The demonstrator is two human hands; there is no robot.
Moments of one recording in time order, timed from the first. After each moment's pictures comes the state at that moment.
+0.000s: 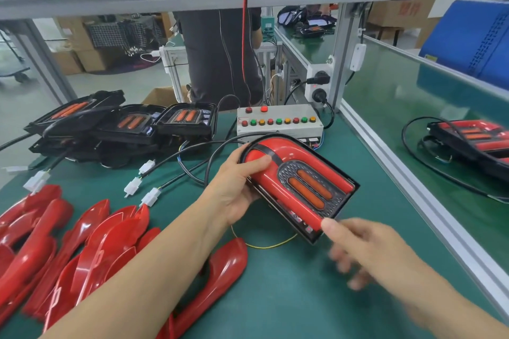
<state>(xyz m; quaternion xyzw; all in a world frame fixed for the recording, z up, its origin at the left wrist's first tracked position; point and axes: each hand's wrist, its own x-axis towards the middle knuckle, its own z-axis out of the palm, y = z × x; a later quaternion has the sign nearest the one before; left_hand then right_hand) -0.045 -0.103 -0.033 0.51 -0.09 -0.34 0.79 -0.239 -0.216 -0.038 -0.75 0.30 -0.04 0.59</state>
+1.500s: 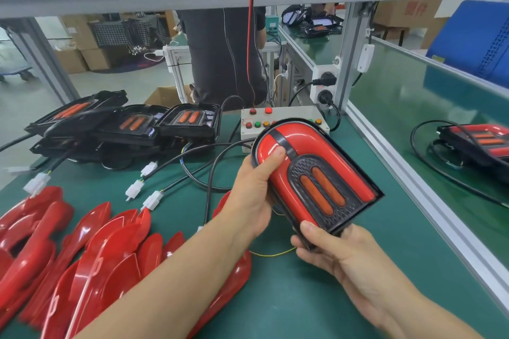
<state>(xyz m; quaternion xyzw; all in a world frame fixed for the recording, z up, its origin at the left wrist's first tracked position) -0.064 -0.121 -0.034 0.50 -0.09 -0.30 0.81 -0.208 -0.194 -0.053 -0.54 0.24 -0.09 0.80</state>
